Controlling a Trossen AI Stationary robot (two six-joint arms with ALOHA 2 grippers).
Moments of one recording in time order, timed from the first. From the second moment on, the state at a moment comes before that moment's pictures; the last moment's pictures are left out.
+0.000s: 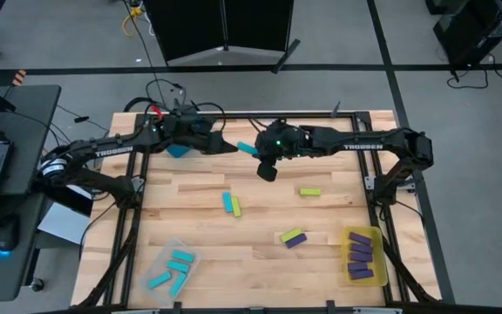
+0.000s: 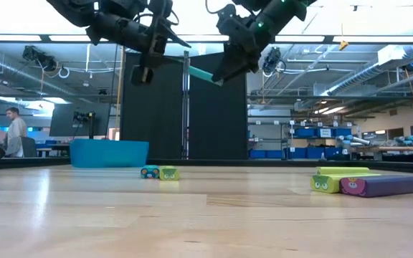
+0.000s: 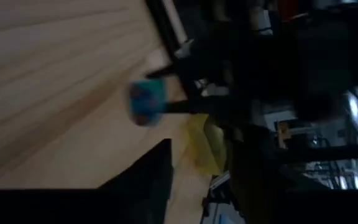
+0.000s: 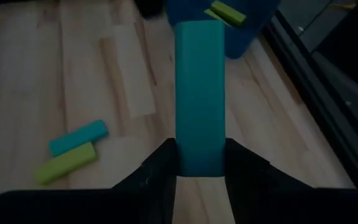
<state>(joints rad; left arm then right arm) 0.45 1.25 0.88 0.01 0.48 -1.00 -0.20 1.64 1.32 -0.42 0.11 0.03</state>
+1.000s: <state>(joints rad) 0.45 1.33 0.88 0.07 0.54 -1.08 -0.15 1.64 1.33 -0.38 0.11 0.00</state>
